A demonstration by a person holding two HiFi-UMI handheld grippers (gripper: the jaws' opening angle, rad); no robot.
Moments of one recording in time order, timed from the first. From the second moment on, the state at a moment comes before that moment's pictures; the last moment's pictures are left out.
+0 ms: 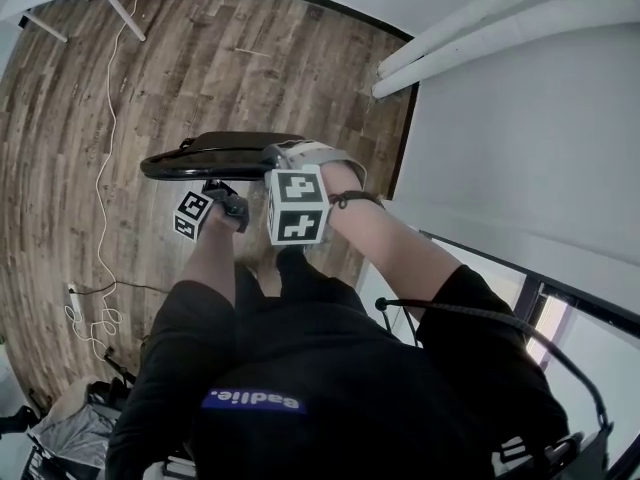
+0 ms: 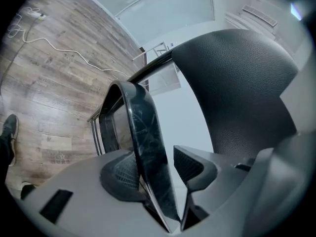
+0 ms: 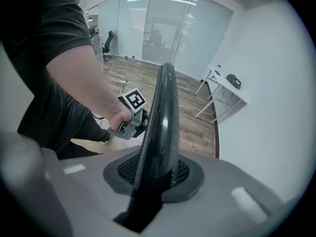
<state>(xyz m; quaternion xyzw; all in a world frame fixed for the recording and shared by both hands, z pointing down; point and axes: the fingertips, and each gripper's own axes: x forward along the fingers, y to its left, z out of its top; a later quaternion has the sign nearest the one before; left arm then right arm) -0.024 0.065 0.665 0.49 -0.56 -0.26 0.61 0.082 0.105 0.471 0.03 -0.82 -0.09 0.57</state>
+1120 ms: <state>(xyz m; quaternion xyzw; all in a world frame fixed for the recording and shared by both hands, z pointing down) -0.018 0.028 0.661 0.54 -0.57 -0.14 0.60 0.083 0.027 0.459 0.01 -0.83 -0.07 0.56</state>
